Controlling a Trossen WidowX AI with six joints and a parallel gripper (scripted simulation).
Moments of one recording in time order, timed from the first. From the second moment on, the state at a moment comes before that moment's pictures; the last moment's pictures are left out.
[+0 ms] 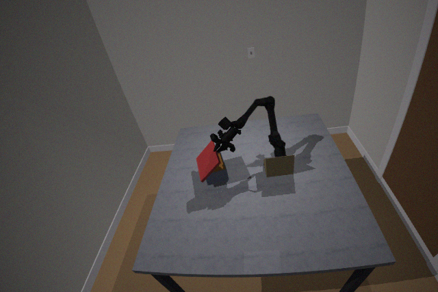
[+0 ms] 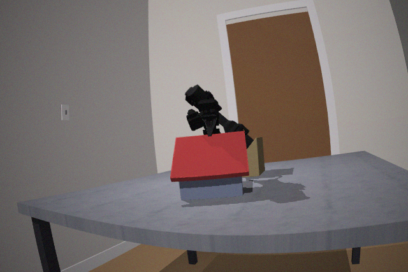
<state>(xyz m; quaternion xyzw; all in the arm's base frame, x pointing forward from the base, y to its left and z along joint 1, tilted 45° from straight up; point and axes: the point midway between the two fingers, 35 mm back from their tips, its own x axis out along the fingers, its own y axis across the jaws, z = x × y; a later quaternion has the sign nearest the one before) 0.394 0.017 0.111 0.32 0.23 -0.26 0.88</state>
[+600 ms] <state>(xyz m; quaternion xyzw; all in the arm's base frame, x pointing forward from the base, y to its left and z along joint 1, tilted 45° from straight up) 0.396 0.036 0.127 0.32 0.23 -0.26 0.88</state>
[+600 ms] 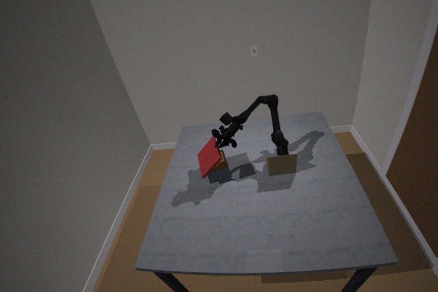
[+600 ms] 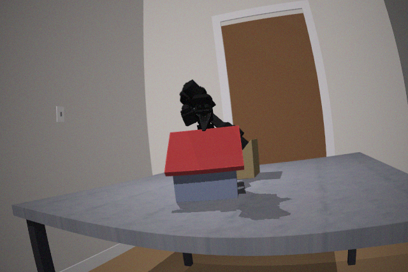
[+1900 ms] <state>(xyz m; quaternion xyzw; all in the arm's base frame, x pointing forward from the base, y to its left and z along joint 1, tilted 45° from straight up) 0.384 0.072 0.123 0.32 0.23 -0.26 0.88</state>
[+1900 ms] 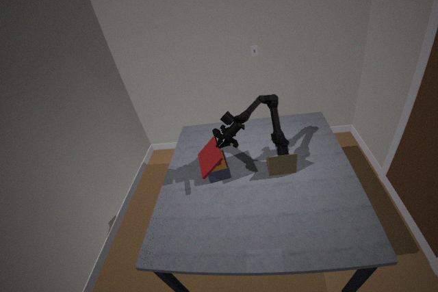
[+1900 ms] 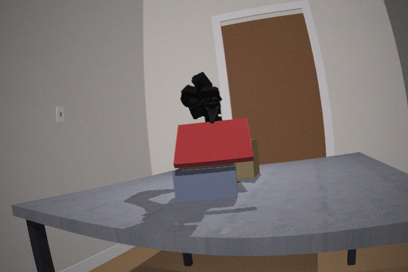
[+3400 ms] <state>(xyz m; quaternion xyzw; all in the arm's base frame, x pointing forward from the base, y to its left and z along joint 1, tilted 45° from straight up) 0.354 0.134 0.063 0.33 0.23 -0.26 0.88</state>
